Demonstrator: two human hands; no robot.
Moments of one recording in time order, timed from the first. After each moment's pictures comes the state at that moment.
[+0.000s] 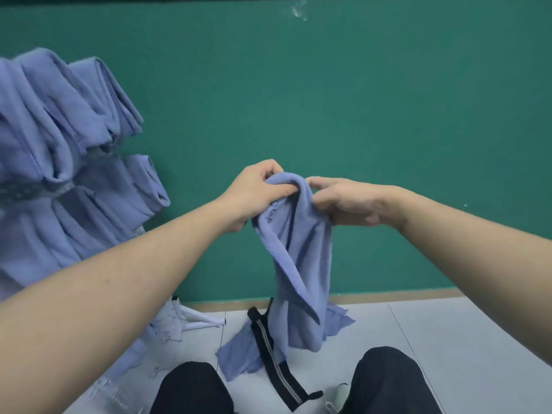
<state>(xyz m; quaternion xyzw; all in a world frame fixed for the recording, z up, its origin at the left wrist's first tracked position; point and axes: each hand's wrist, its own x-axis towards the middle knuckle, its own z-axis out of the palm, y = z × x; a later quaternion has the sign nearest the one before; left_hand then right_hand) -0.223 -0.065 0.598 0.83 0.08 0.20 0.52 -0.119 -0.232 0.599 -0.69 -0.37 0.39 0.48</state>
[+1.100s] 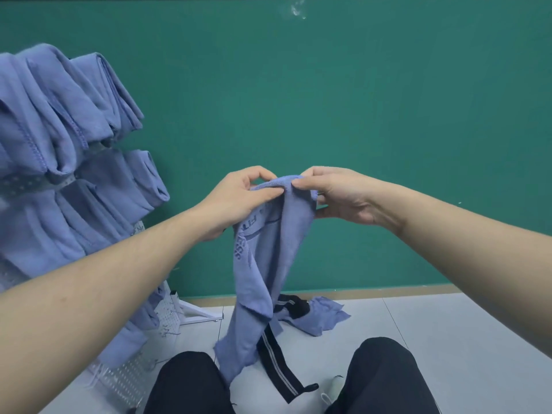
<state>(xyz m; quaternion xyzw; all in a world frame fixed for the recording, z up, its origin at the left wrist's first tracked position) -0.260 -0.063 0.595 0.82 0.05 0.17 0.54 -0.147 -0.234 0.612 -0.71 -0.31 0.30 0.56</state>
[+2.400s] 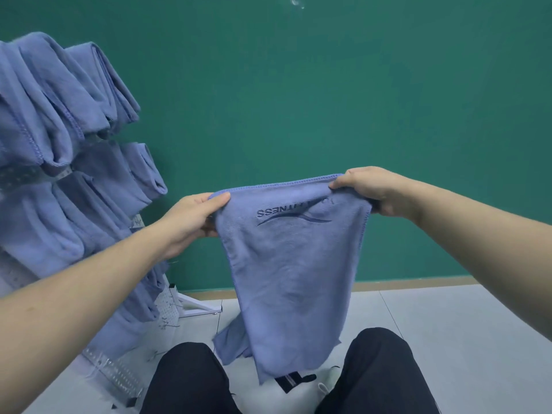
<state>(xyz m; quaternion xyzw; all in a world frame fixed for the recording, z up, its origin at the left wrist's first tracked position) -0.289 -0.007 0.549 0.74 0.18 0.14 0.63 -0.108 -0.267 0.598 -0.82 -0.18 0.20 0.50</state>
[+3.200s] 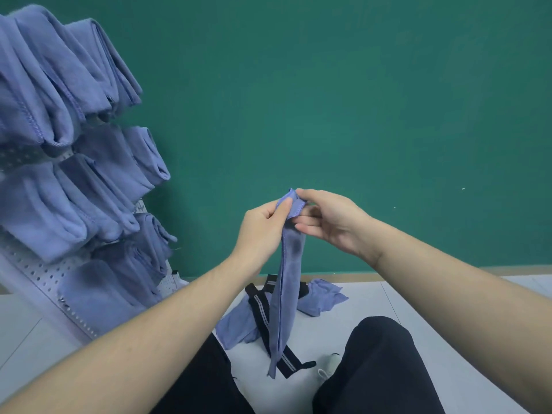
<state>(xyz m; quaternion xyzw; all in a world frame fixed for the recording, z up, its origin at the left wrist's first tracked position) -0.267 -0.119 0.514 0.72 0.17 0.24 0.63 -0.179 -0.225 0.546 -0.63 -0.13 0.33 0.69</state>
